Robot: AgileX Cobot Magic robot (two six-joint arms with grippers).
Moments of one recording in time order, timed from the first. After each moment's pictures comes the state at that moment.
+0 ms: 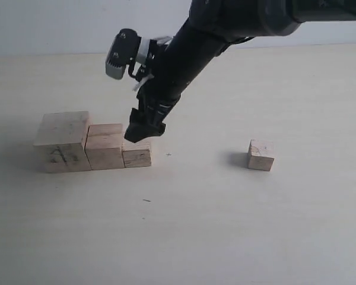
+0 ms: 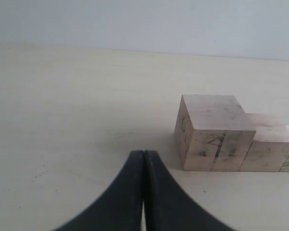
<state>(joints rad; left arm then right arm) 0.03 0.01 0.00 -0.24 0.37 0.18 0.73 2.09 -1.58 0.58 0.81 -1.14</state>
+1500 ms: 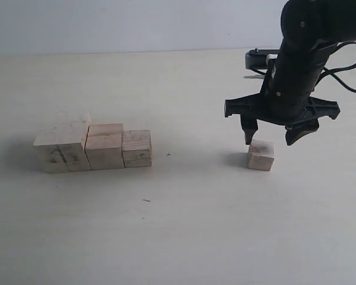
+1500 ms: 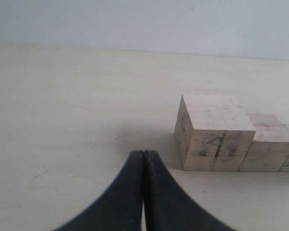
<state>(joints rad) 0.03 0.01 0.00 -0.24 0.37 0.18 0.53 1.87 -1.20 -0.05 0.89 0.49</state>
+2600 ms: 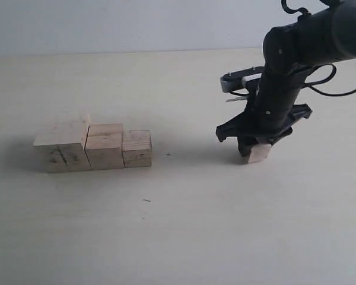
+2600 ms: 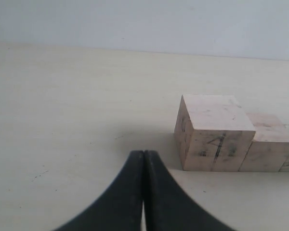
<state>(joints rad) 0.03 0.01 0.00 -0.24 0.37 0.18 0.53 2.00 -1.22 -0.01 0.77 0.11</state>
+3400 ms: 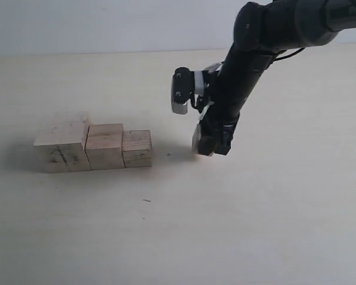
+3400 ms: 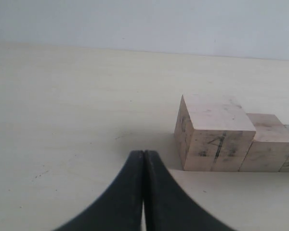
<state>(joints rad) 0.03 0.01 0.00 -0.24 0.37 0.18 0.59 2.11 -1.44 0.33 0.89 -1.24</state>
